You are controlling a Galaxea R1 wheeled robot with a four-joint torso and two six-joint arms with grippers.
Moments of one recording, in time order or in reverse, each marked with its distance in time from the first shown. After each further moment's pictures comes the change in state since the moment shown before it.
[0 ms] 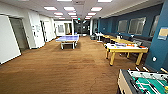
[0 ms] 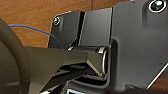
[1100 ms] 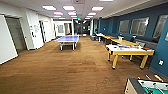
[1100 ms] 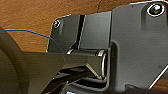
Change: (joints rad) left arm -0.007 0.005 -0.002 0.000 -0.006 0.000; right arm -0.004 0.000 0.000 0.000 0.013 0.000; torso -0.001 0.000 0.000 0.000
